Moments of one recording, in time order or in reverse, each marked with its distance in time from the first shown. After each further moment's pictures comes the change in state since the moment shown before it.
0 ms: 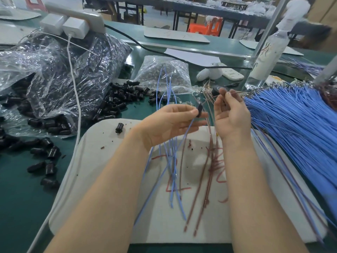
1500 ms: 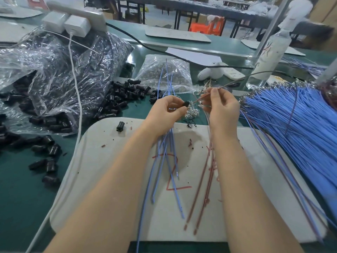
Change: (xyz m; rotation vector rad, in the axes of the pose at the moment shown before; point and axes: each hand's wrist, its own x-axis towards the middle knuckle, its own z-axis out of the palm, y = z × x) left_hand 0.010 -0.007 -0.008 0.552 0.526 0.169; right_hand -0.009 0.024 0.009 -0.813 -0.065 -0.399
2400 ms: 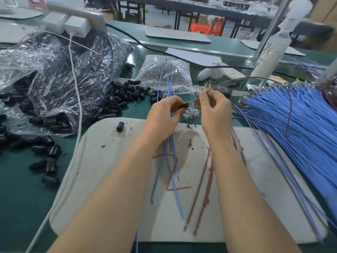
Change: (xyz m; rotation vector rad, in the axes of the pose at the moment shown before) left_hand 0.000 -0.008 0.004 0.398 0.153 0.263; right_hand -0.007 -0.001 0.004 -0.334 -0.087 -0.172
